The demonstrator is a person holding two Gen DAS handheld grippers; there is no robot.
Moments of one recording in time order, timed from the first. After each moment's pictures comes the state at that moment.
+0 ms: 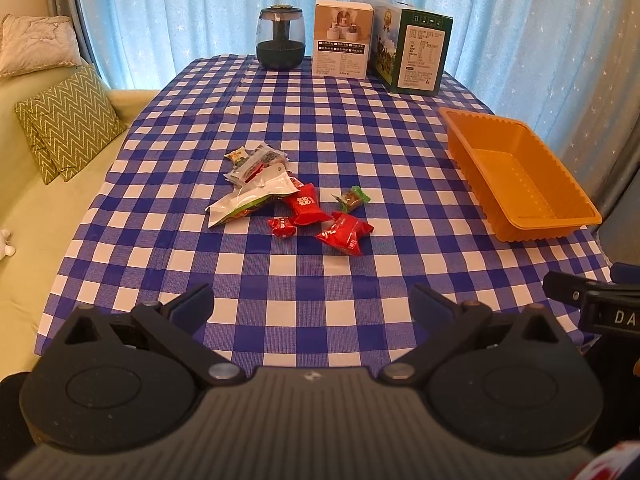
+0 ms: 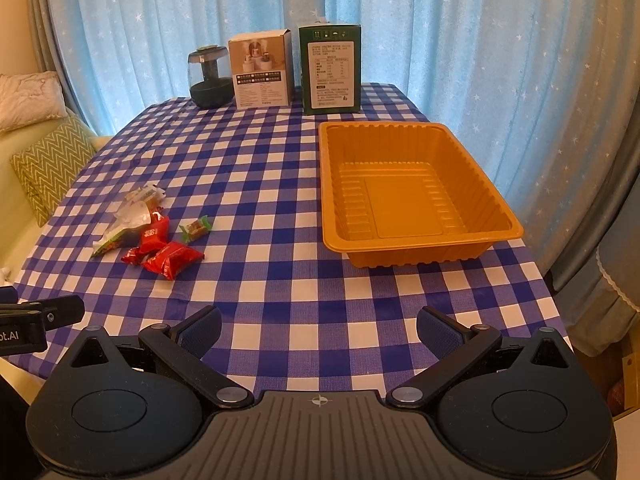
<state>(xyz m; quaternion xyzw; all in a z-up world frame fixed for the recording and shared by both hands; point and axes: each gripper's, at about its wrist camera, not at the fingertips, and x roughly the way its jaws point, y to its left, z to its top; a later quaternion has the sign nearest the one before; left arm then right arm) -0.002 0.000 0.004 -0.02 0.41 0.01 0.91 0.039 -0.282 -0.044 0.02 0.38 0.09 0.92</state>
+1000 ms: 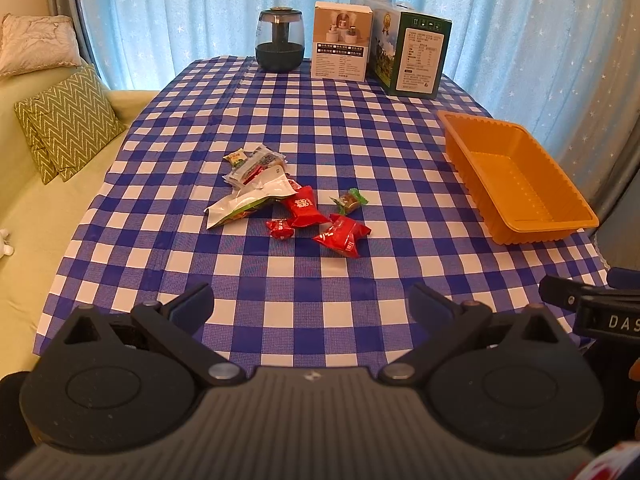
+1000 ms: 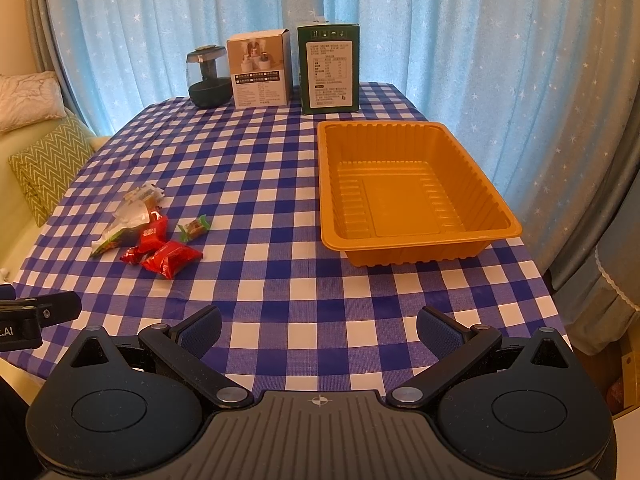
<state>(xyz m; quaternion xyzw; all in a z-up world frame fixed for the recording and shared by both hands) -0.002 0.000 0.007 -0.02 0.41 0.01 0.91 0.039 -0.284 -0.044 0.02 0.38 0.08 0.92</state>
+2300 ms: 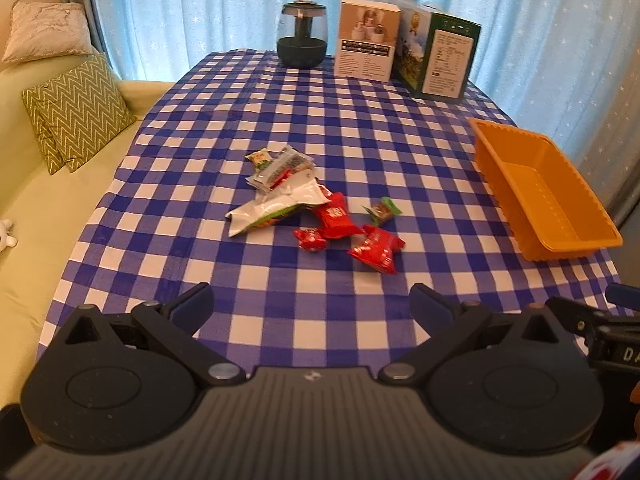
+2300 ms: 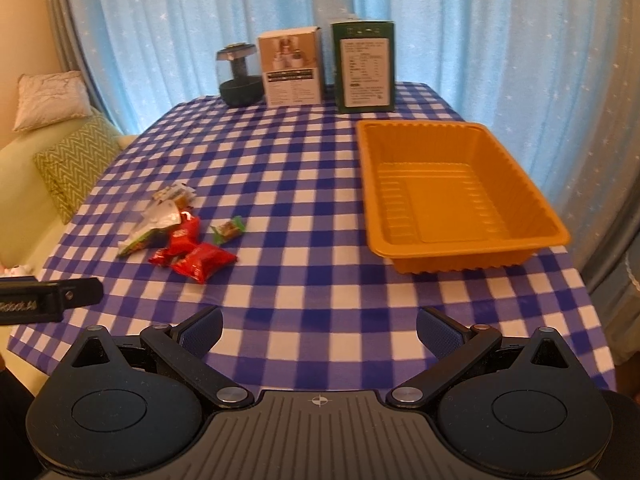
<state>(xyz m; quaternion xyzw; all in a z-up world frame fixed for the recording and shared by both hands) 0.025 0.030 -0.002 -0.04 0.41 0.03 0.91 0.057 -0.252 -0.054 0.03 0.38 0.13 0.92</state>
